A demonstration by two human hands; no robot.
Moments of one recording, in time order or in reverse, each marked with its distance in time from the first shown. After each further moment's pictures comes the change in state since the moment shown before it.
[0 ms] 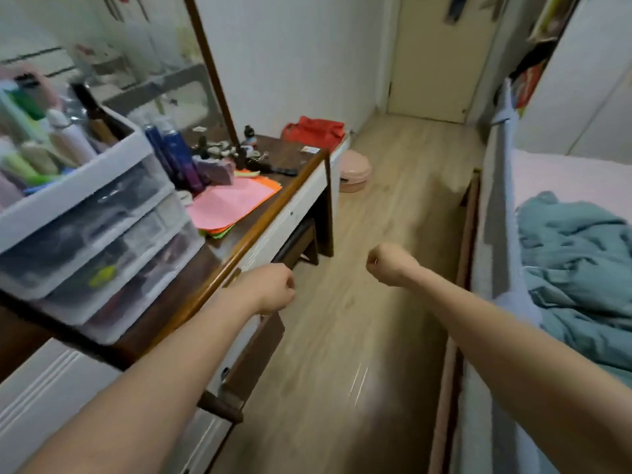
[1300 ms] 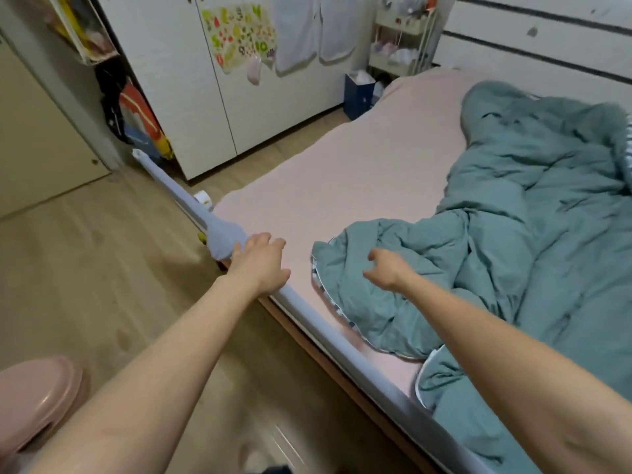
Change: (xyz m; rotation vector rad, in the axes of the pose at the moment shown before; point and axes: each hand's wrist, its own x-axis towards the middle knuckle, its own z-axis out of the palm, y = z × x) left_hand 0.725 0.564 -0.243 0.466 0.032 1.092; right_hand 0.296 0.551 -0.245 0.434 0.384 1.262
